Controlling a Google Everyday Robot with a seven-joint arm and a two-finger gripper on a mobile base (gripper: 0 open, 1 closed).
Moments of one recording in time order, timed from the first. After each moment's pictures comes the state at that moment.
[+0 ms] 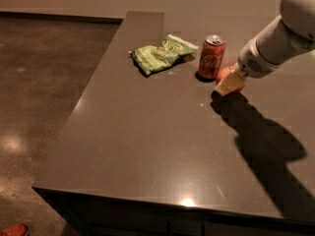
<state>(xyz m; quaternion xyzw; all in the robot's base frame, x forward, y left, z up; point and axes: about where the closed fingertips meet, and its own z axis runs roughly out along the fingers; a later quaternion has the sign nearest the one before) 0.597 -0.207 0.875 -0.42 0.87 0.02 0.26</state>
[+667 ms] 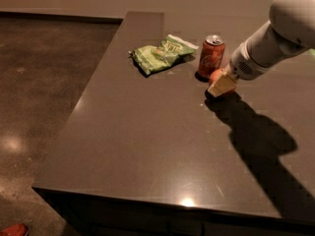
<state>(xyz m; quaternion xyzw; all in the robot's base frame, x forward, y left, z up) 0.606 -0.190 0.863 -0.43 0.86 0.03 0.27</state>
